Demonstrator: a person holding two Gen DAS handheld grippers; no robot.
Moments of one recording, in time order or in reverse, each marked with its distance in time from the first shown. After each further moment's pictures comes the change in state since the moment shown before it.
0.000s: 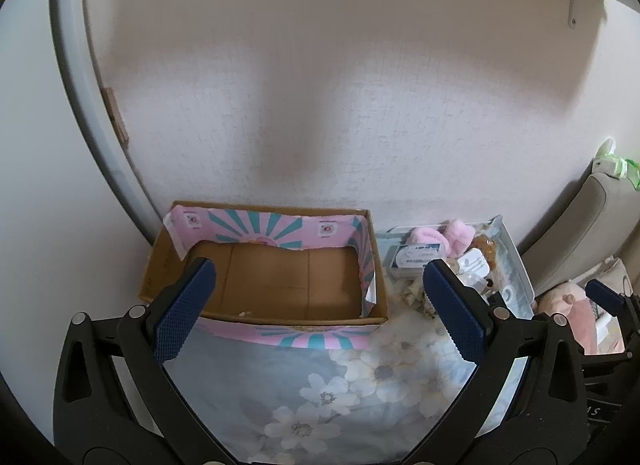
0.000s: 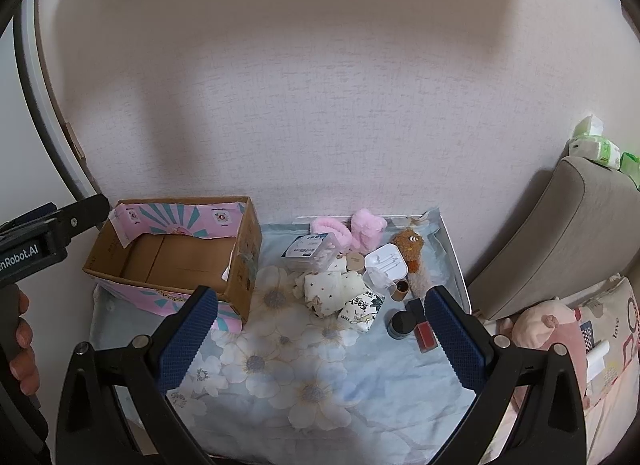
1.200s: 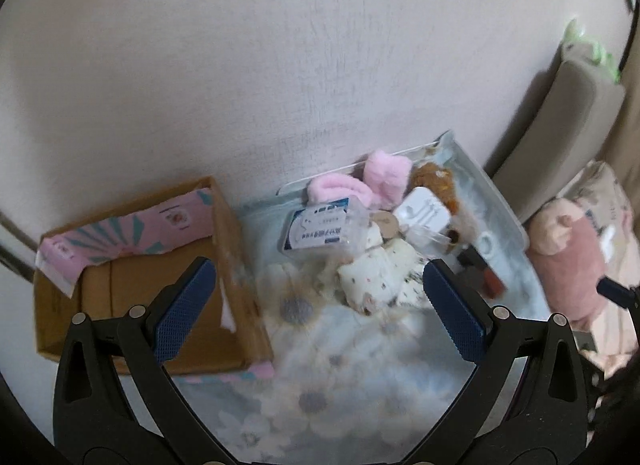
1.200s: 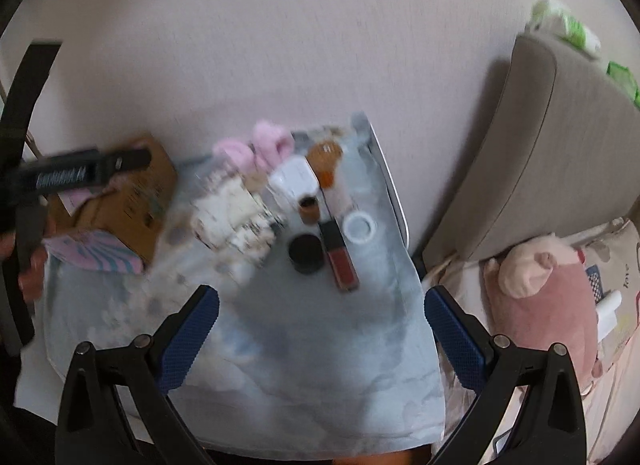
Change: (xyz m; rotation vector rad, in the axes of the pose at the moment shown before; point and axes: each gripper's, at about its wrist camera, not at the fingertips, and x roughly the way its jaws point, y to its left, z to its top) left arm 0.143 -0.151 -0.031 0.286 0.187 -0.139; right arm 0.069 -0.122 -0.080 0.096 0.146 -0.020
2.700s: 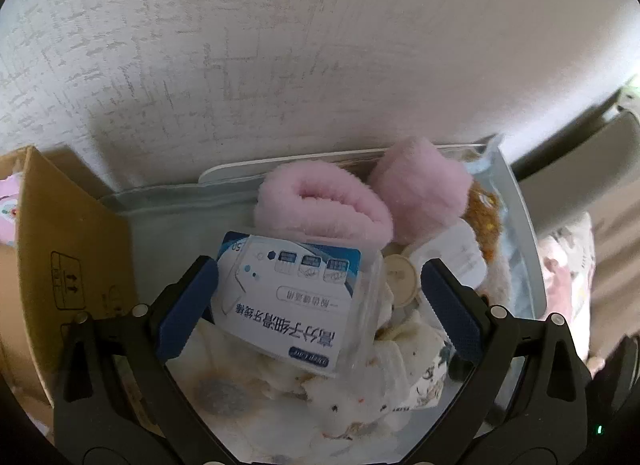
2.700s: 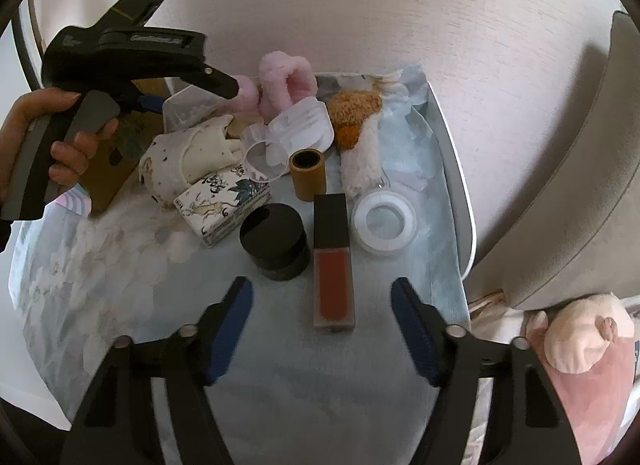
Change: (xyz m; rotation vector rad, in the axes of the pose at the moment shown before) left arm 0.129 0.028 0.012 -0.201 0.178 -0.241; right arm 0.108 -0.030 -0.014 -0.228 -0.029 0.148
